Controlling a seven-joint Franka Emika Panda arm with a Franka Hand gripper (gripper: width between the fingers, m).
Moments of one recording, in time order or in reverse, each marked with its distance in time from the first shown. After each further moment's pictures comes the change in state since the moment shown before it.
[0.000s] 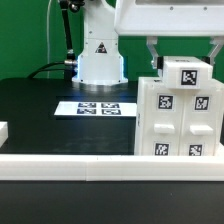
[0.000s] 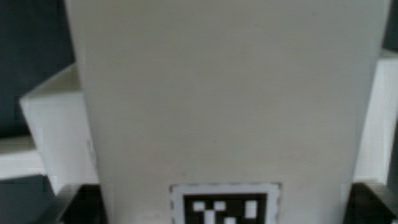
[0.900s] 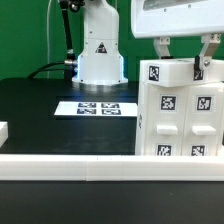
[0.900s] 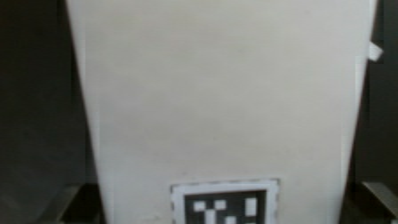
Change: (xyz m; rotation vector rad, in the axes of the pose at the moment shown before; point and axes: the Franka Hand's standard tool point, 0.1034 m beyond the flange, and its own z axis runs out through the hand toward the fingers) arm 0.003 -0.002 0.000 0.045 0.011 0.942
